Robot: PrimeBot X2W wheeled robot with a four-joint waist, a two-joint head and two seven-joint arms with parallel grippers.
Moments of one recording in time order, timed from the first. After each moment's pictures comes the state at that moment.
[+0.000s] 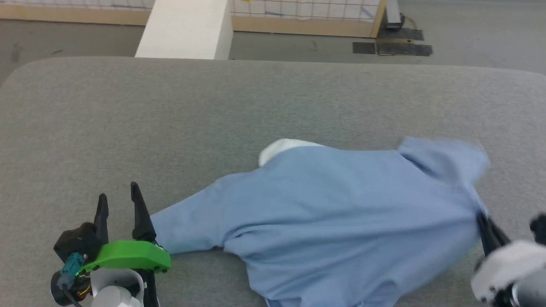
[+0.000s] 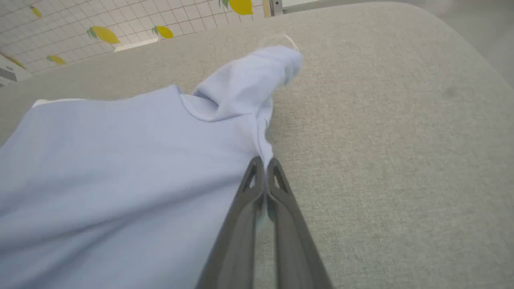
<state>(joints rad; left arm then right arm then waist) -0.08 0.05 0.07 0.17 -0.33 0.08 -0.26 0.04 -0.05 -0.24 -0.09 0.24 0.13 0.34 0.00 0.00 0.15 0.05</state>
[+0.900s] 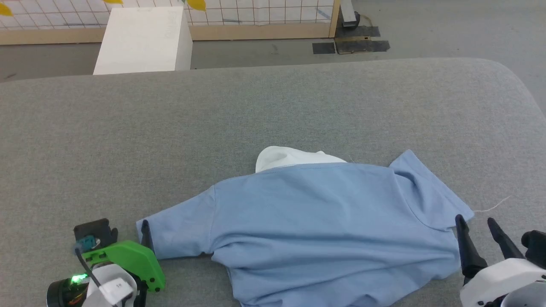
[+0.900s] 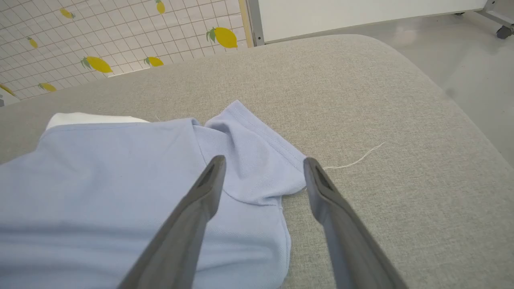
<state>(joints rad) -0.09 0.14 0.04 0.28 -0.27 0.10 0.10 0.13 -0.05 -0.20 -0.09 0.23 0.13 0.17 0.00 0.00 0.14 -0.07</state>
